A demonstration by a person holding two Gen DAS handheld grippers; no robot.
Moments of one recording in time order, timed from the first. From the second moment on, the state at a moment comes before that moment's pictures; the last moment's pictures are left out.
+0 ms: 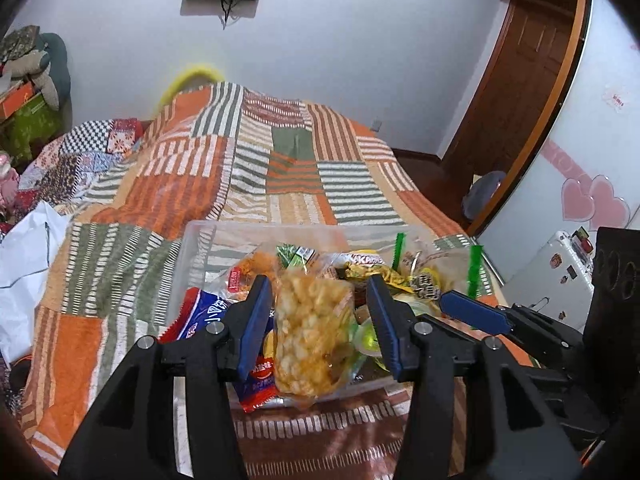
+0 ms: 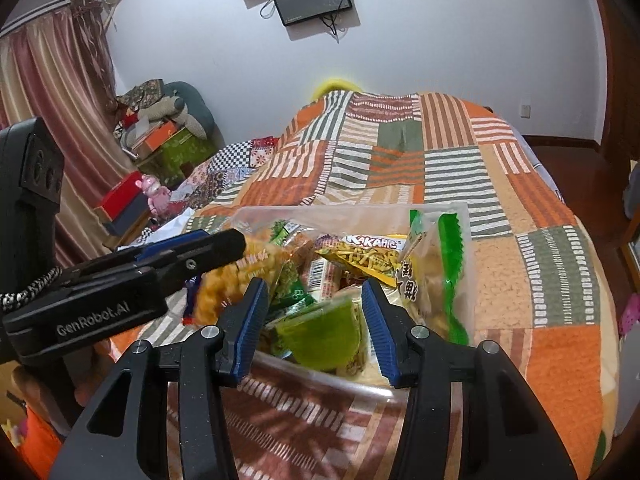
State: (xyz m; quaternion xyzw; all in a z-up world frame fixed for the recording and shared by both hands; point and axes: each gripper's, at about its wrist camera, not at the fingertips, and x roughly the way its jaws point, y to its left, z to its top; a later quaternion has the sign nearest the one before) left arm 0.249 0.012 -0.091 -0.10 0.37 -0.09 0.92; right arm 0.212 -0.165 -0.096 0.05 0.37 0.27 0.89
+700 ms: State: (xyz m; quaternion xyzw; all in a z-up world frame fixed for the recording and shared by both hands) left arm 0.092 0.011 0.032 -0.04 0.17 -0.05 0.98; right arm 0.108 -0.200 0.016 0.04 0.22 0.28 0.93
